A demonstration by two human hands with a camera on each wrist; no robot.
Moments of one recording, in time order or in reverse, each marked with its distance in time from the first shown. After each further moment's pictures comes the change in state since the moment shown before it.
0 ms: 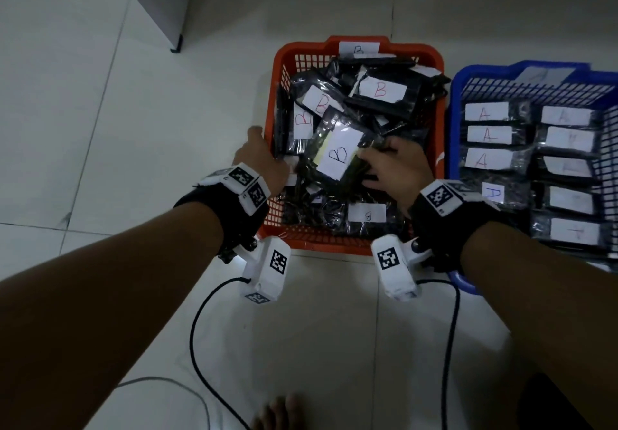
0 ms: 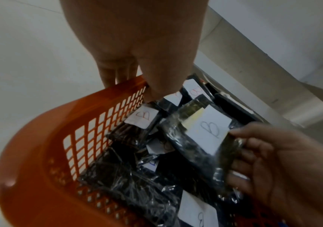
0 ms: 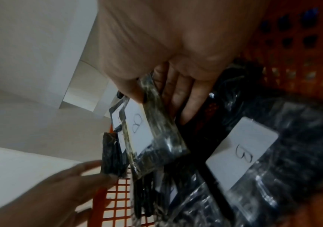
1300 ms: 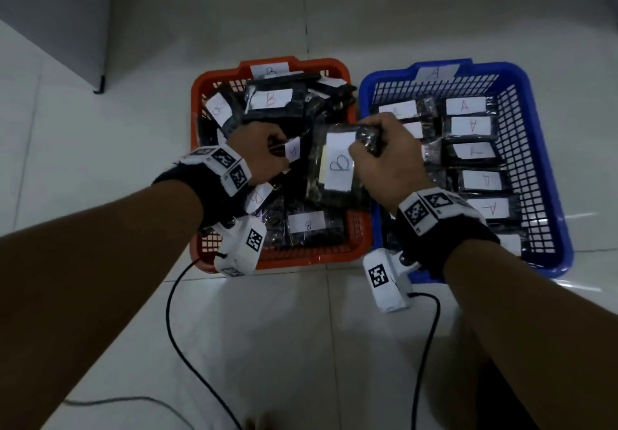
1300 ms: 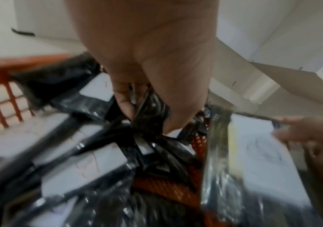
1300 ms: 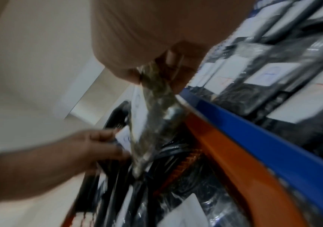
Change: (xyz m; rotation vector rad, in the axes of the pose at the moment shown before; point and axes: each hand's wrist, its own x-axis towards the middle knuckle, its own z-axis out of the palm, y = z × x) left_hand 0.018 0.099 0.021 0.224 -0.217 0.483; right_hand -0.022 -0.010 -0.093 -0.267 0.261 -0.407
